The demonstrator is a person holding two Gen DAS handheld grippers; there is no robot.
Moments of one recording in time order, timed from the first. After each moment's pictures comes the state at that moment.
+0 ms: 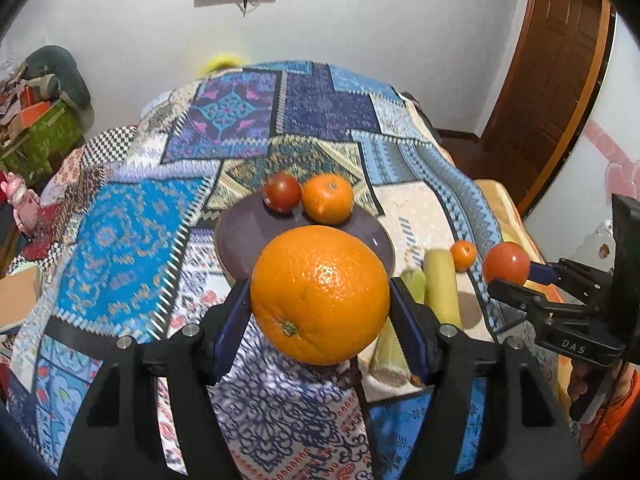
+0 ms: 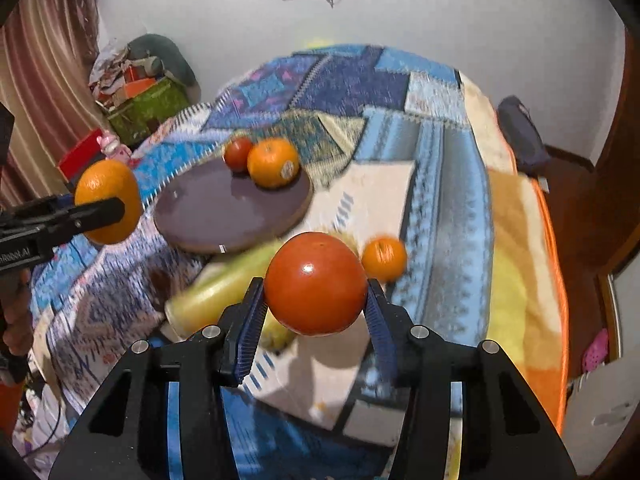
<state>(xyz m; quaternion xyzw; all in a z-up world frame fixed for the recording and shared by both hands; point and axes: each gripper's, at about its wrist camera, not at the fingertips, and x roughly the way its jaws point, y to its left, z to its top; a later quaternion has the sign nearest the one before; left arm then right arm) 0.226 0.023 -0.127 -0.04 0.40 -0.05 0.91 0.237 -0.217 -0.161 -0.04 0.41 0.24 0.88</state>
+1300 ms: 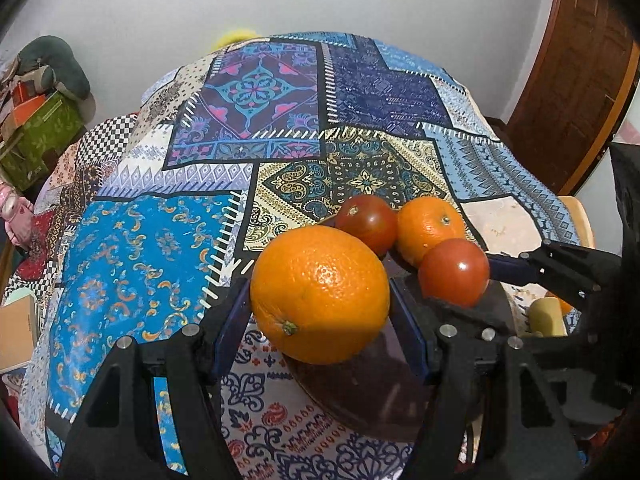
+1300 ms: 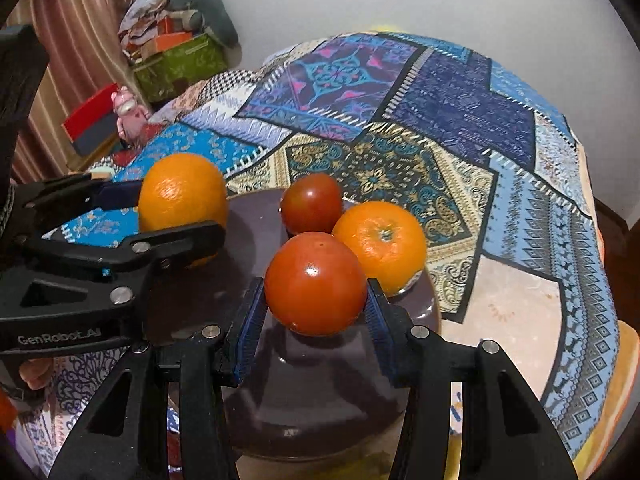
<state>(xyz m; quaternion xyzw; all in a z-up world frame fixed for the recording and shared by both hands) 0.348 0.083 -0.189 -0.03 0.44 -0.03 0.89 0.332 -0.071 -0.196 -0.13 0.43 0.30 0.84</state>
